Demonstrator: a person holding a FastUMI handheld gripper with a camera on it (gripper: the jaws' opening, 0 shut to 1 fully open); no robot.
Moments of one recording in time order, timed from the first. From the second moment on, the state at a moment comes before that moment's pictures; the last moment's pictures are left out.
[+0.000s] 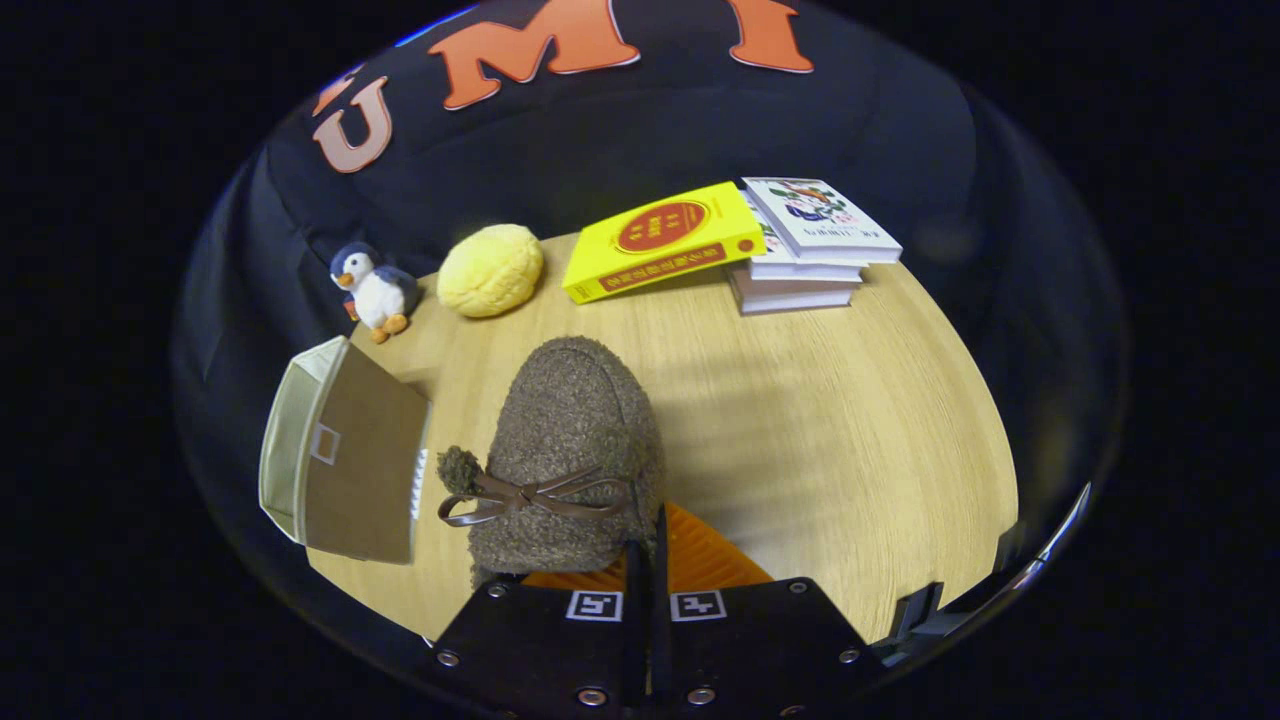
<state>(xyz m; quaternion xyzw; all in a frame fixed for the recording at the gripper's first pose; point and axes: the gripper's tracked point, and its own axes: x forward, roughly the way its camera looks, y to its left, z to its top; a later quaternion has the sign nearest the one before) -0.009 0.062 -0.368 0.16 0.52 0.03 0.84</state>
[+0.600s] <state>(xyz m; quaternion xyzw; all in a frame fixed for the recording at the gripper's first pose) 0.034 0.265 -0.262 0.17 0.49 0.13 0.84</state>
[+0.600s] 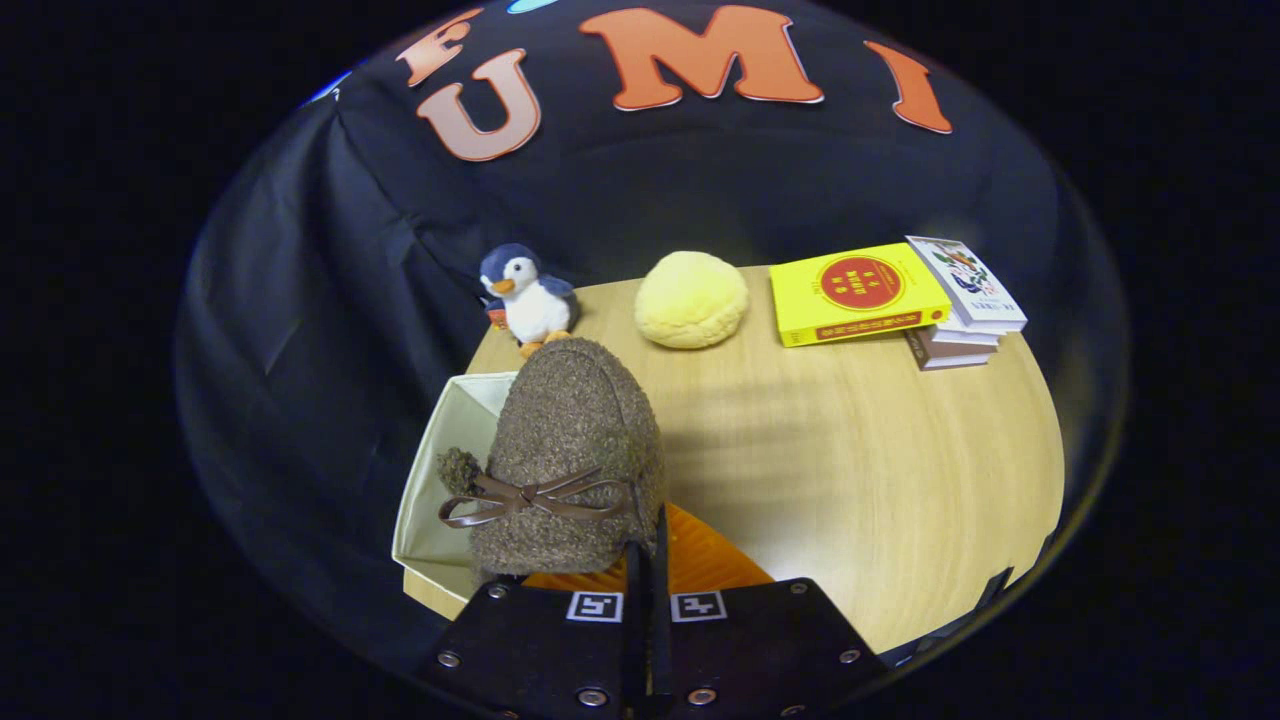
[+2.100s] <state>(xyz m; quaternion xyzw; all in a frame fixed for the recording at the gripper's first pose) 0.068 0.289 -0.183 0.13 0.39 0.09 0.91</state>
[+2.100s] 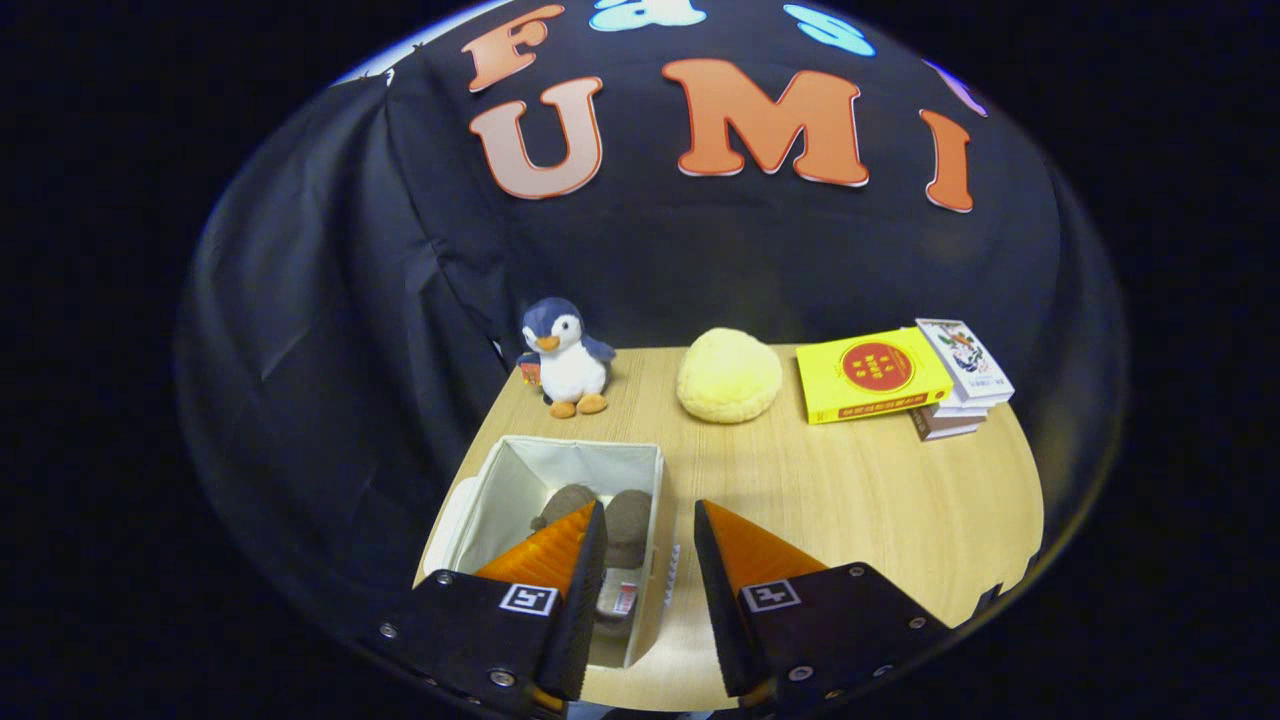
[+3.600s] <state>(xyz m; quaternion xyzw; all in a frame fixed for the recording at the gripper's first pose) 0.017 -0.018 0.020 0.09 0.02 -0.01 1.00</state>
